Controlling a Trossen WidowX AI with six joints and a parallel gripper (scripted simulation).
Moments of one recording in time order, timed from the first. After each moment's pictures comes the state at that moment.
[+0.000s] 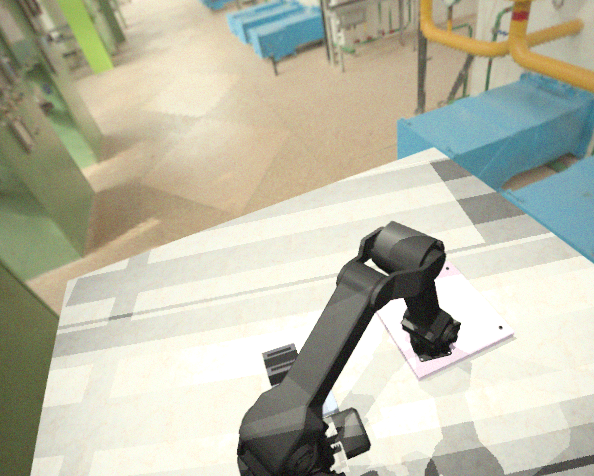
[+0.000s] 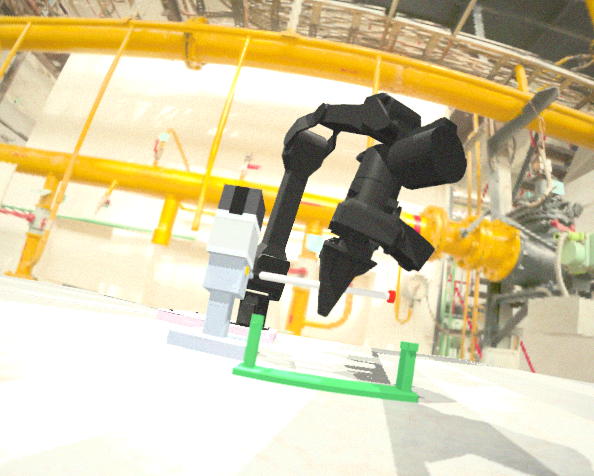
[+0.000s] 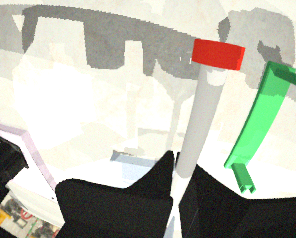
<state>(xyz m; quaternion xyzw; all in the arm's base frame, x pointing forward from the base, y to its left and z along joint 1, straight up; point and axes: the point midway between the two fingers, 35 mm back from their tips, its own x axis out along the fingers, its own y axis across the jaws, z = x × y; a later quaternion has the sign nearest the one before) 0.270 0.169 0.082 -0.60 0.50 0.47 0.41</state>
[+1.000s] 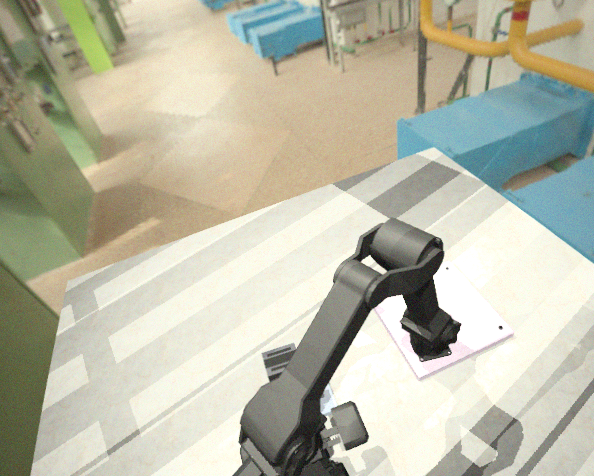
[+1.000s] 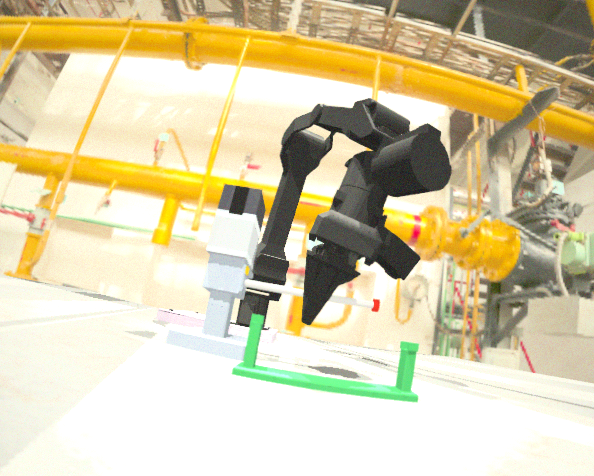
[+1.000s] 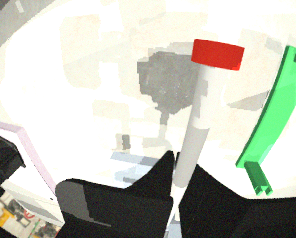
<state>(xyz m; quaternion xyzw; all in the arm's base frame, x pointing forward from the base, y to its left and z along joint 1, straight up) 0.269 0.153 0.070 -0.60 0.51 0.47 0.40</state>
